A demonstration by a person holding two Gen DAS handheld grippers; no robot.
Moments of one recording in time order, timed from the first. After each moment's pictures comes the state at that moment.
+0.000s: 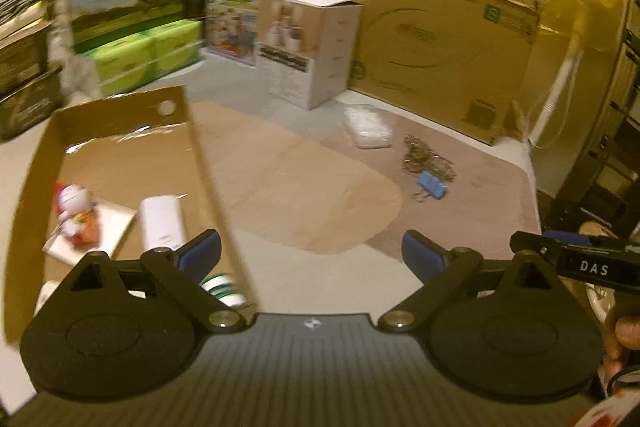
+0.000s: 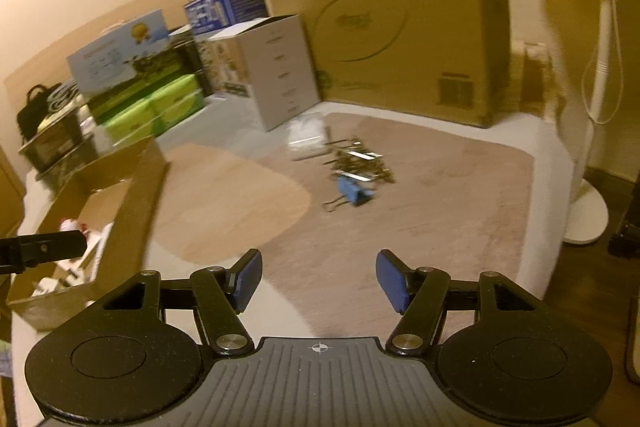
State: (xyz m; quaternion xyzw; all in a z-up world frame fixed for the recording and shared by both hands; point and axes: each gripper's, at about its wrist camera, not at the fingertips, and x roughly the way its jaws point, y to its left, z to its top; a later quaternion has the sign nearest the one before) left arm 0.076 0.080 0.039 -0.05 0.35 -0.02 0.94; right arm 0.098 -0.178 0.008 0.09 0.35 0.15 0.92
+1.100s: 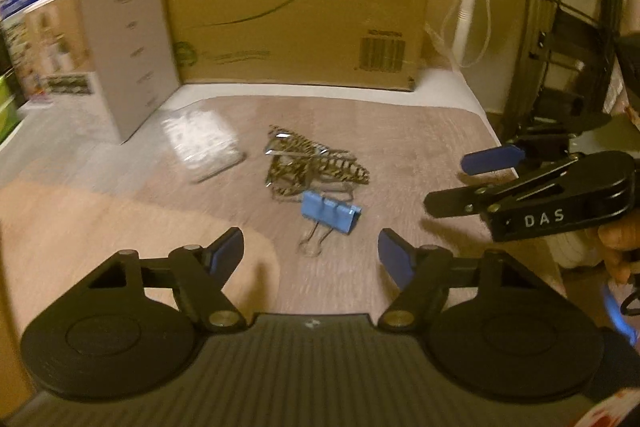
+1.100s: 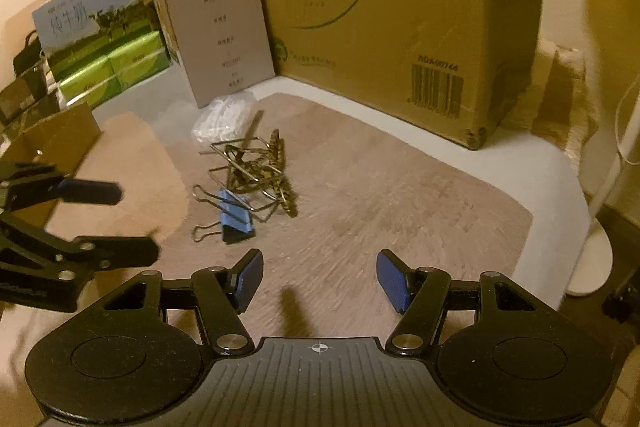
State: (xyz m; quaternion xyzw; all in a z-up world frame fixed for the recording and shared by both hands) left arm 0.236 -0.045 -0.043 0.07 0.37 -0.19 0.91; right arm 0.238 -0.239 -0.051 0.00 0.38 0.21 0.90
